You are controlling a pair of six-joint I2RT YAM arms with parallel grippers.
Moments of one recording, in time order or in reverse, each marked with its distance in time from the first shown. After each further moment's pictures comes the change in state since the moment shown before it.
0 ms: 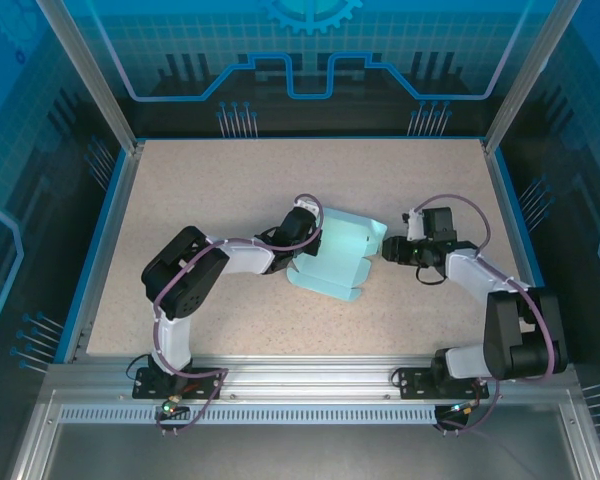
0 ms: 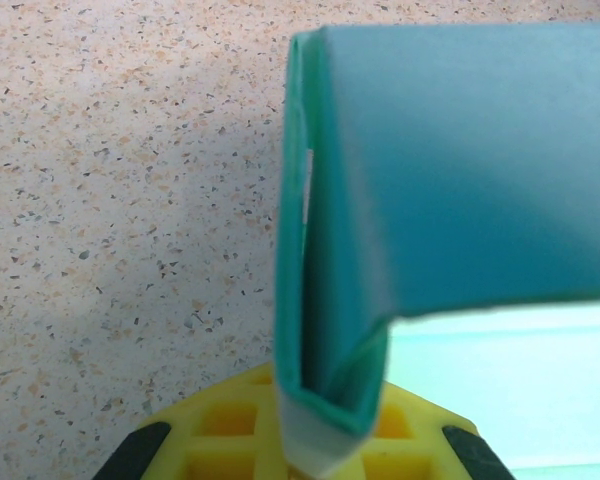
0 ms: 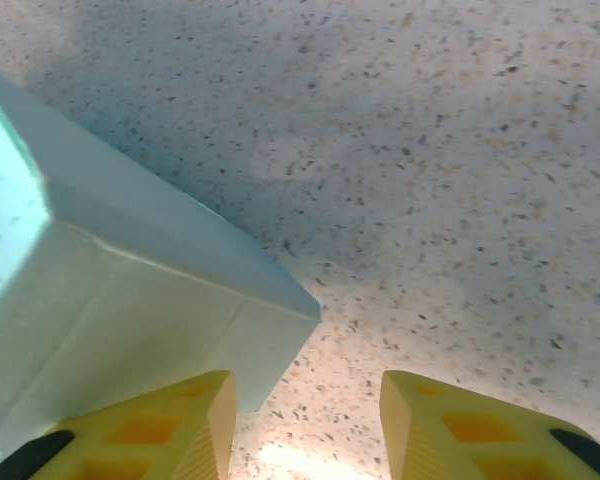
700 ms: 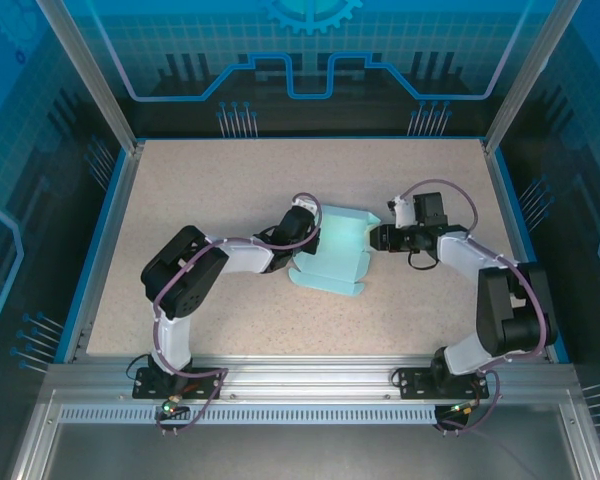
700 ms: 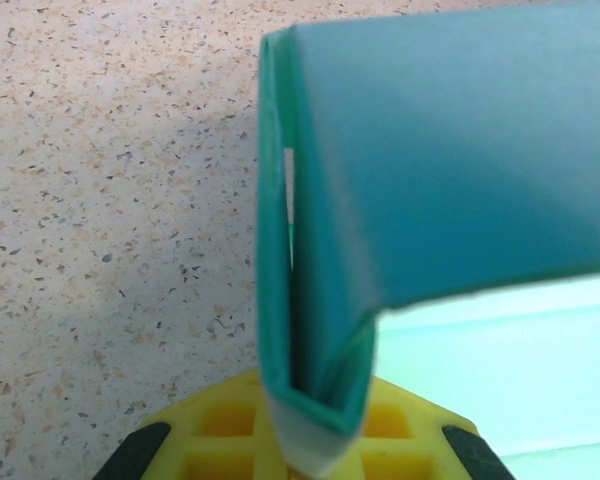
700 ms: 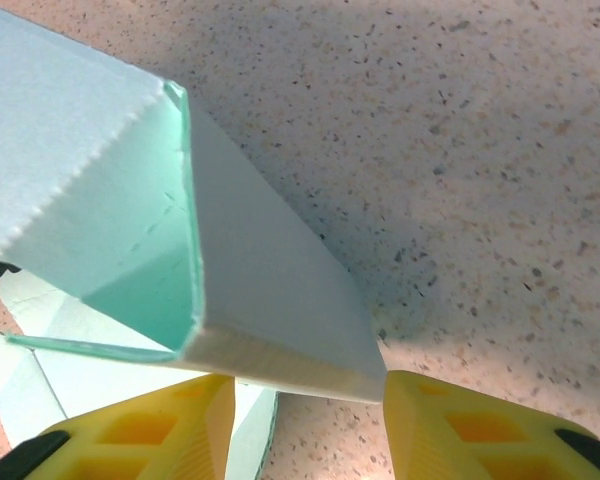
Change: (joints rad) left arm 0.010 0.000 0.000 0.000 -0.005 -0.003; right arm 0.036 0.150 0.142 0.020 -0.116 -0.098
